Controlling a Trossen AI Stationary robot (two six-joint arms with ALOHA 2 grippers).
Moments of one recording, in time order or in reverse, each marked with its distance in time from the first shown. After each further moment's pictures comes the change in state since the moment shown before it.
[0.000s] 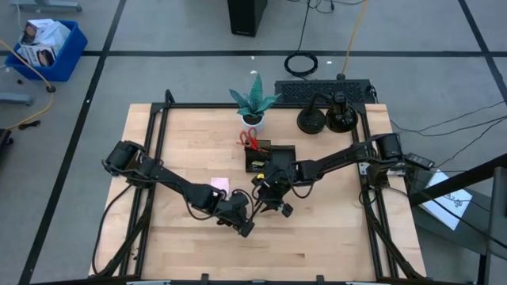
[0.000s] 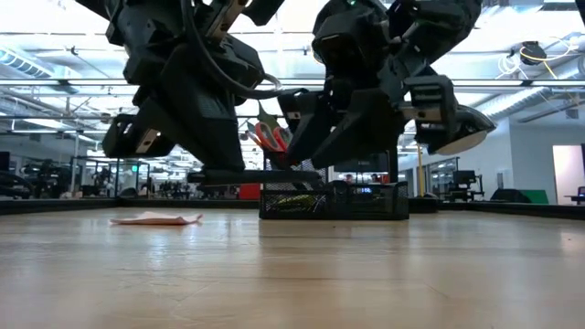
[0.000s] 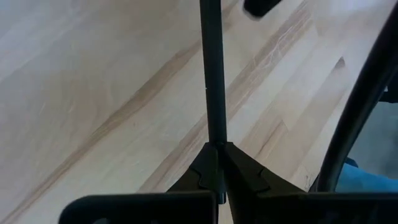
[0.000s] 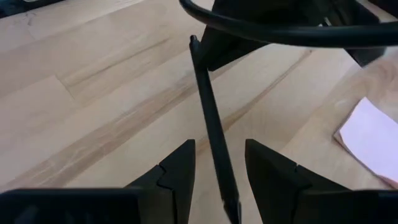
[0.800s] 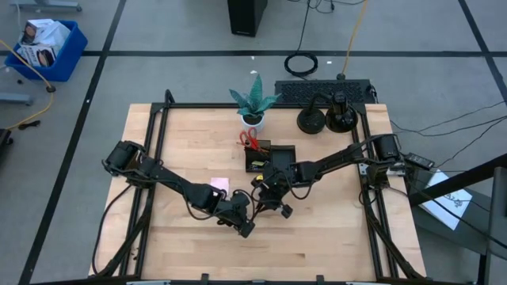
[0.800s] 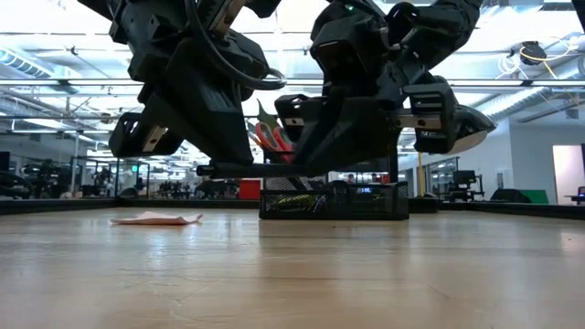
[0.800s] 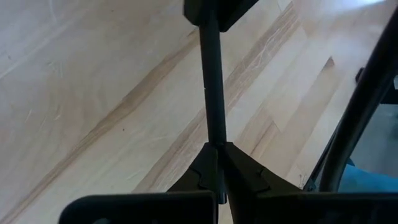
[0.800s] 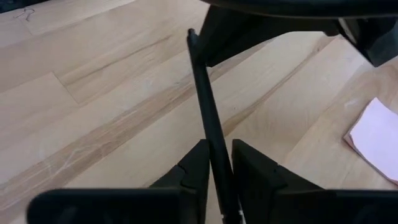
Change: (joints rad) left arm 0.005 0.000 0.000 0.033 -0.001 0.024; right arm 0.000 0.031 0.000 0.028 -0.005 -0.001
